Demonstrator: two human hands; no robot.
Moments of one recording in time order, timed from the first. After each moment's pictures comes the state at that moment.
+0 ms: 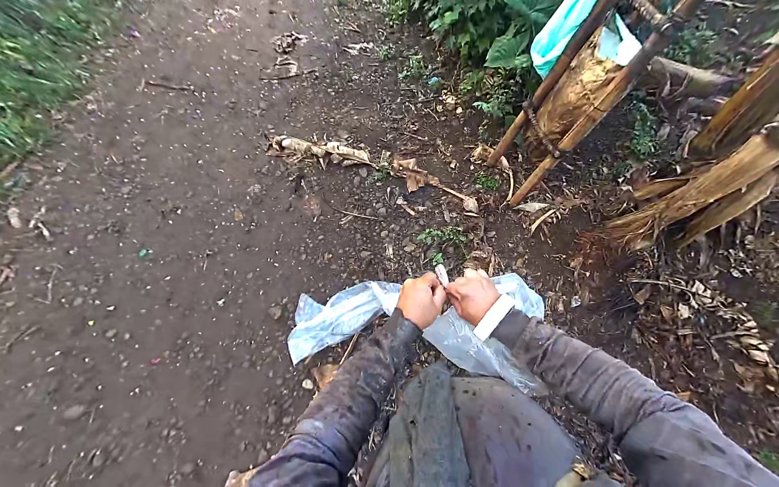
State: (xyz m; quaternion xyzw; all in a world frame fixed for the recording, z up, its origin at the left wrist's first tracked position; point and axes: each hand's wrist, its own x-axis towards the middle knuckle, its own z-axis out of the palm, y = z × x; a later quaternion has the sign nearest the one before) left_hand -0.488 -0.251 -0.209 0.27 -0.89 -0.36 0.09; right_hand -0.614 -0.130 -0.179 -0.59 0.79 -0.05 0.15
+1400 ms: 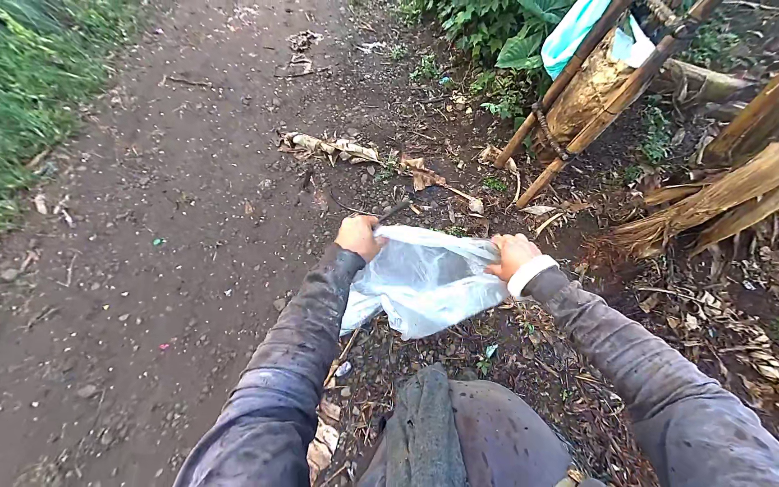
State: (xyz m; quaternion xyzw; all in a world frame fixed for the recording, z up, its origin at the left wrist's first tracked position) left_hand -0.483 -0.386 -0.137 0.36 -0.91 -0.22 0.03; right_hand -0.717 -0.126 -0.133 -0.44 0.88 0.01 0.17
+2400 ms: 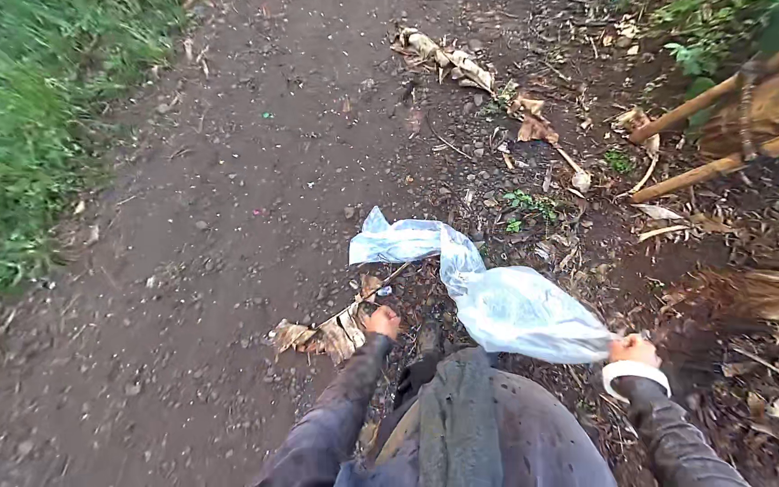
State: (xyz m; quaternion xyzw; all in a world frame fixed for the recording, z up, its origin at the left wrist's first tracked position) left_hand -0.247 -0.220 -0.407 0.67 -0.63 -0.39 -0.08; right_hand -0.728 0.012 -0.285 -0.18 0.95 0.00 0.26
